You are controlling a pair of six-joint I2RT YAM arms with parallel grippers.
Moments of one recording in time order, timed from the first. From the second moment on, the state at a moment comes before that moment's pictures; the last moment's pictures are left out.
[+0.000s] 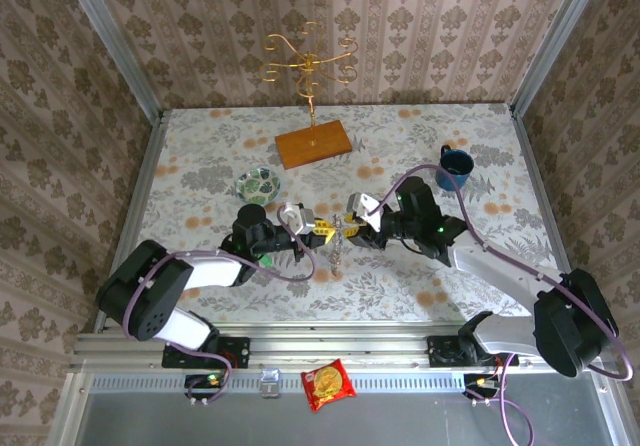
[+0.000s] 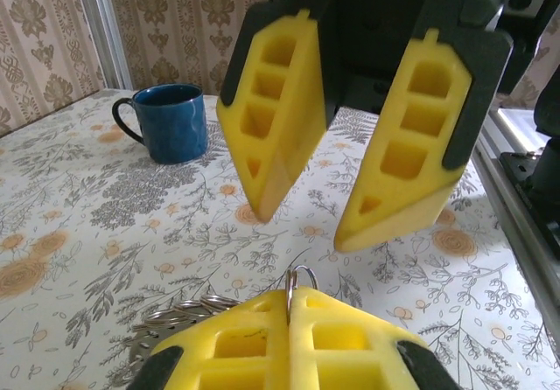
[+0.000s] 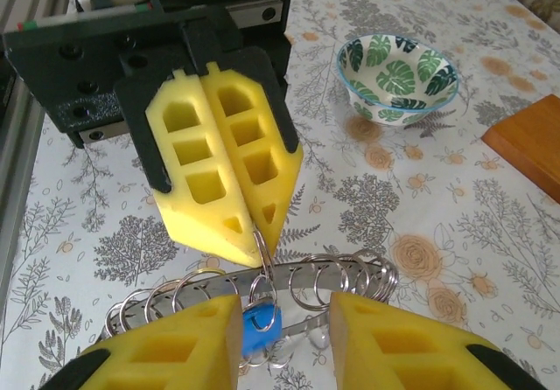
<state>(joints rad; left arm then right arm) -0.65 1.47 0.41 0.95 0.79 0.10 0.55 1.26 0.73 -0.05 -0.57 -0.48</state>
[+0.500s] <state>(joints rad) -0.64 1.49 0.41 1.02 0.84 0.06 0.58 1.33 0.74 -0.01 -0.58 -0.50</state>
